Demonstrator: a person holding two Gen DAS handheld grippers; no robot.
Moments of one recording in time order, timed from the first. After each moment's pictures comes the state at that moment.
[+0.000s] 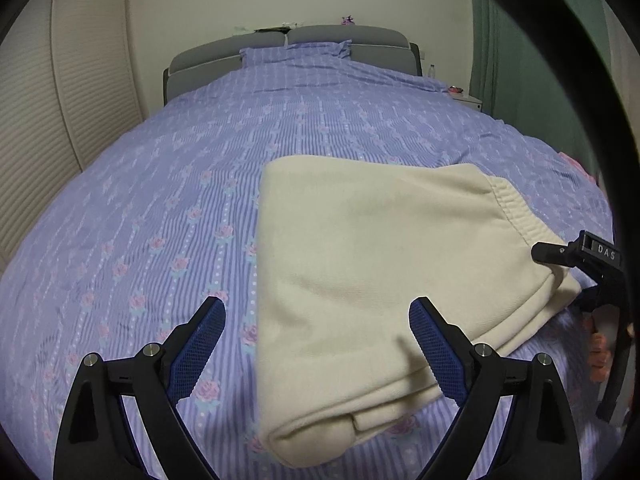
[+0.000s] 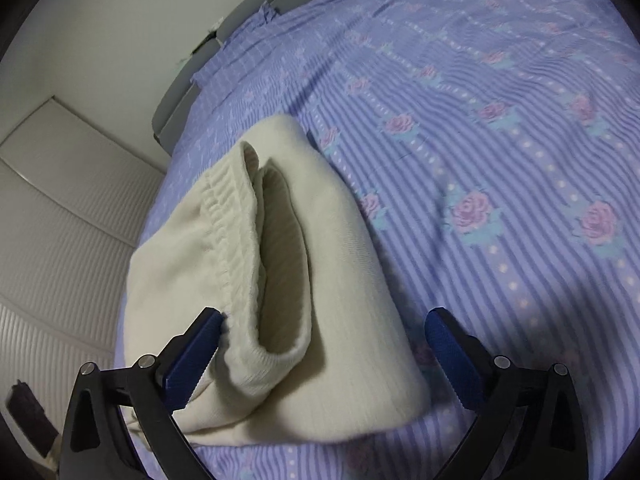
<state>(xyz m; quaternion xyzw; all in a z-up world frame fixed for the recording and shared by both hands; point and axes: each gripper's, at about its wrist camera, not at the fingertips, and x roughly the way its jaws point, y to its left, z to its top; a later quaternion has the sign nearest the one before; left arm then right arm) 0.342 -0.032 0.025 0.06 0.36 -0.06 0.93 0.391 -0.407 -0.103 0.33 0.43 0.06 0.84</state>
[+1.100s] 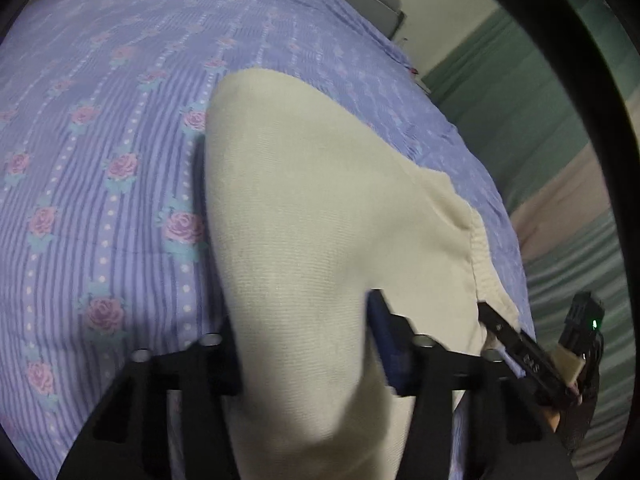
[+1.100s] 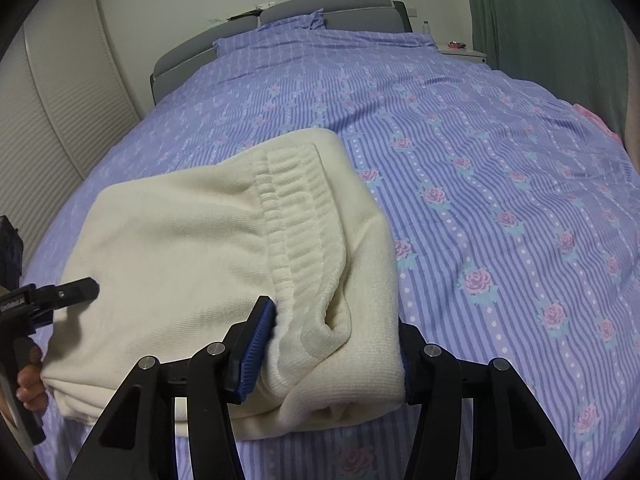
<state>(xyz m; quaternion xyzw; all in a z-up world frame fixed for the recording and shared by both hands) 0.452 0.011 -0.018 -0.17 0.50 -0.23 0.81 0.384 -0.348 -0.063 0.11 0.41 0.00 0.91</state>
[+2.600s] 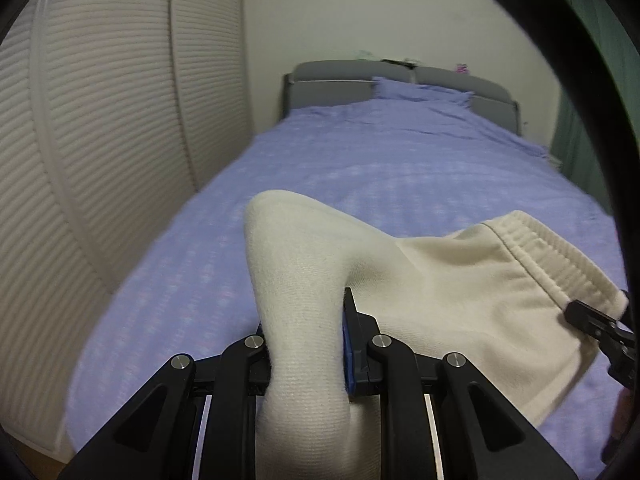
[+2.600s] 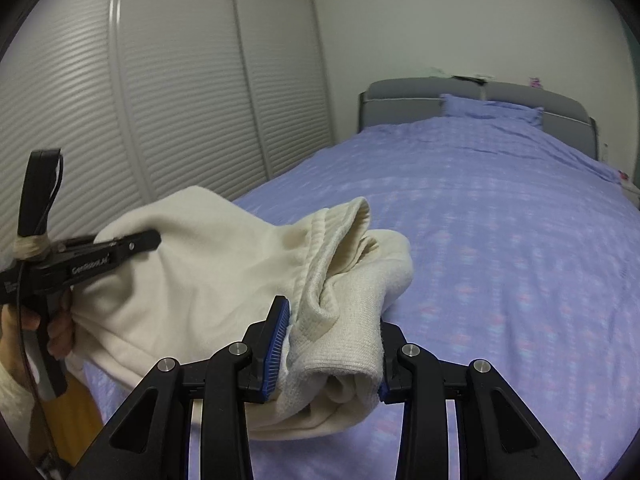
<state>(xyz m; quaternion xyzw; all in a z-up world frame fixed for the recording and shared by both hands) 0.340 0.438 0.128 0.02 0.32 0.06 0.95 0.331 0.123 0.055 -0.02 0.29 0.27 0.92</state>
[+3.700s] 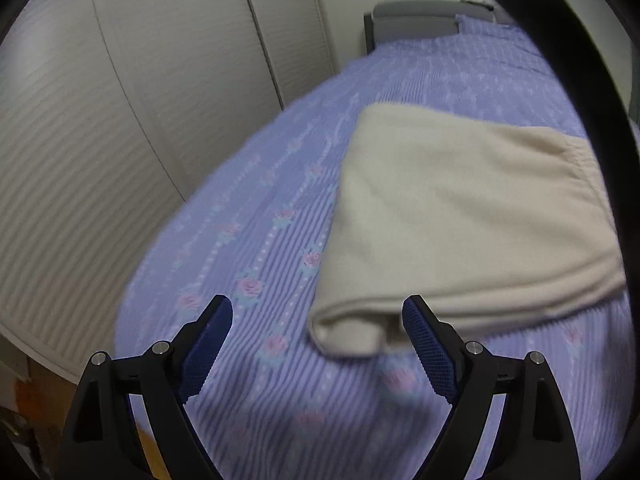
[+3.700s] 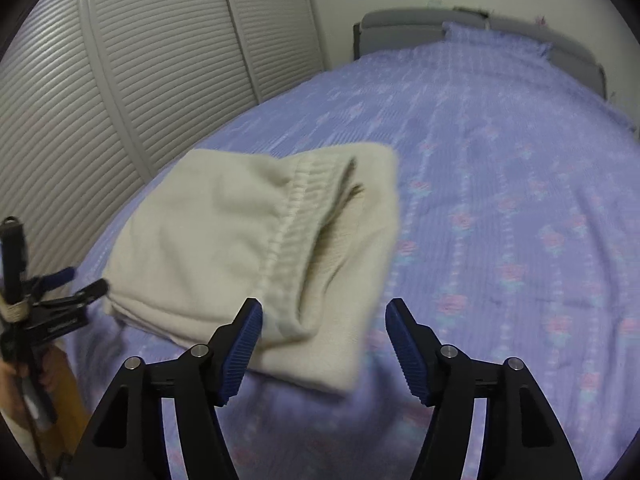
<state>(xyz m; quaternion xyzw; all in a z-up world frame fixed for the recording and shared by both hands) 0.261 0.470 -0.002 0.05 0.39 0.21 0.90 0.328 0.159 -0.042 -0.03 0.37 0.24 0.90</state>
